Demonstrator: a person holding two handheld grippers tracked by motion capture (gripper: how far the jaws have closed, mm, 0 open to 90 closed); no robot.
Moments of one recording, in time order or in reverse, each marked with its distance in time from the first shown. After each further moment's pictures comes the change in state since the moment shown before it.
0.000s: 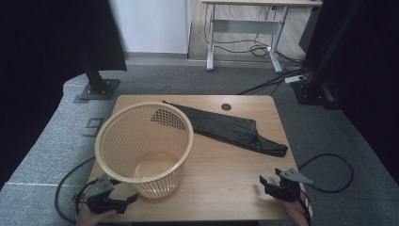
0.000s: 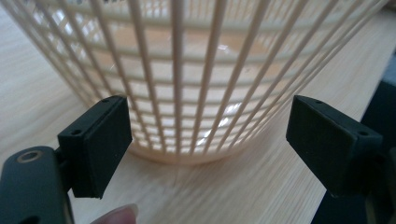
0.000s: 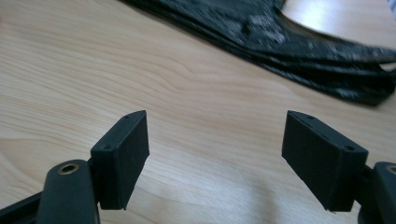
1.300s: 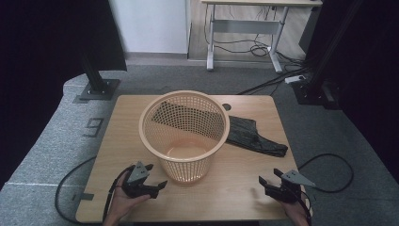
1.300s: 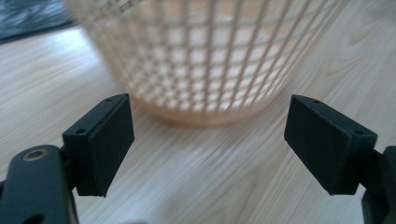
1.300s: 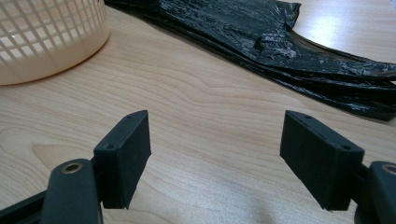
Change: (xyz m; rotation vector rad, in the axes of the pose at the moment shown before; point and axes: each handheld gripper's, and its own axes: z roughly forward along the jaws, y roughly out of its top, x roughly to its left) left arm -0.023 0.043 0.076 0.060 0.078 0.056; right arm 0.004 0.001 -0.007 -0.052 0.044 -0.001
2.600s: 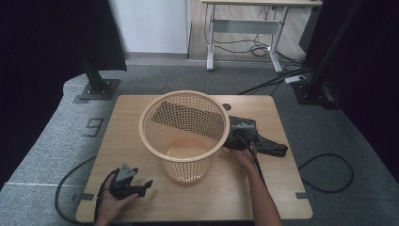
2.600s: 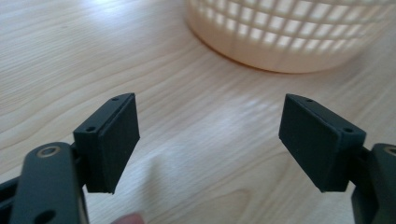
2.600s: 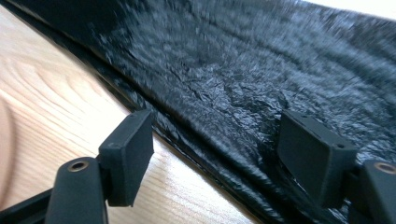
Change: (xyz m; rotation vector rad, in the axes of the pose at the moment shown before) left arm 0.029 -0.033 -0.007 0.058 0.113 -0.163; right arm 0.035 0.099 0.210 0.255 -0.088 0.056
